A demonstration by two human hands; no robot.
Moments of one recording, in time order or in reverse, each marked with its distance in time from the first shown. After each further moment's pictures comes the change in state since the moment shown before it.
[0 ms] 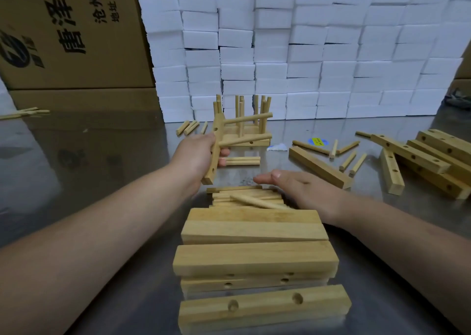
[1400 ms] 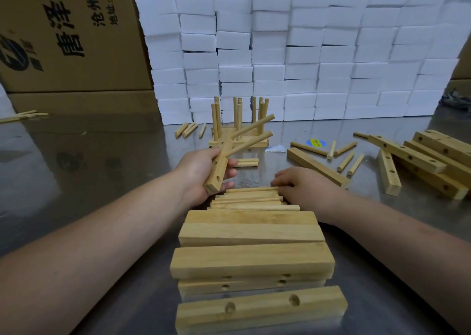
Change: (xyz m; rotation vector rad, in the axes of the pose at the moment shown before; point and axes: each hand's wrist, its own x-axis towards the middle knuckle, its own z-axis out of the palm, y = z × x) left_hand -0.005 -0.009 0.005 -0.191 -0.143 -0.267; right_hand 0.022 0.013 0.000 -0.320 0.181 0.151
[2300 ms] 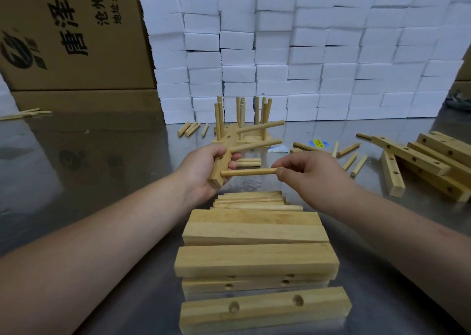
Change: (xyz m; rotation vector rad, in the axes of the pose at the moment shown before) left_hand -0.001 0.001 0.000 -0.207 -0.078 -0.010; right_hand -0.019 -0.017 -0.012 0.285 0.275 -0.174
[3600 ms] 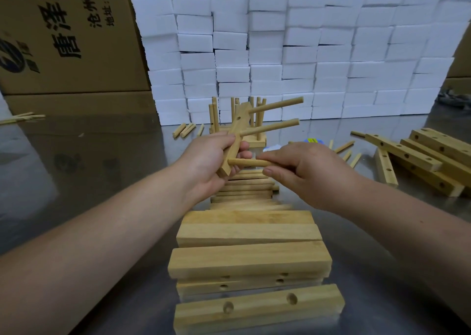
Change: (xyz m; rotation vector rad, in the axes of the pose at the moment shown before) left_hand -0.024 0.010 0.028 0.136 -0.083 0.166; right_hand -0.003 -0.016 -0.016 -0.404 -0.075 -0.484
